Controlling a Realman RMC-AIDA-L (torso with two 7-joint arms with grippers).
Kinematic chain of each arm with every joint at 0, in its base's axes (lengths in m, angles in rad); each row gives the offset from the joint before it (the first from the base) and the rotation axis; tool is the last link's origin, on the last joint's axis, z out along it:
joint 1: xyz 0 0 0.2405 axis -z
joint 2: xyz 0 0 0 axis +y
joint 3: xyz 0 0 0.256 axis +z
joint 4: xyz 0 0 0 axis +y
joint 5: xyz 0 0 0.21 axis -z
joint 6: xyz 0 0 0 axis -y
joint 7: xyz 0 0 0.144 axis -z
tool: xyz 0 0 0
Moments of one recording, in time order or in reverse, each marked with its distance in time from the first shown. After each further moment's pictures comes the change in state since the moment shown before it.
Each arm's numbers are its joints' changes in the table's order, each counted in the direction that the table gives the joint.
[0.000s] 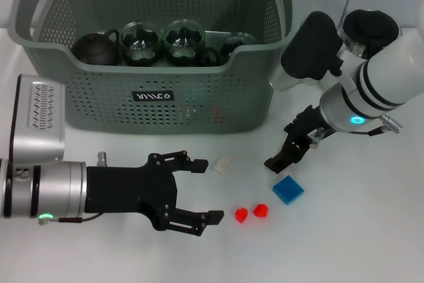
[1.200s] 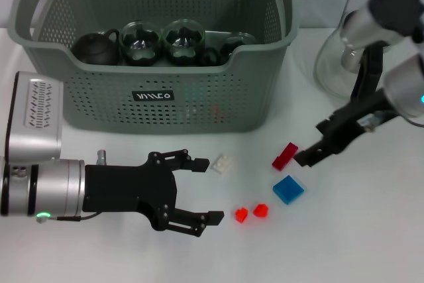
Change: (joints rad) left arm -0.002 0.000 0.000 0.021 0.000 -0.023 0.000; right arm 0.117 -0.014 0.314 -0.322 0.041 0.424 0.021
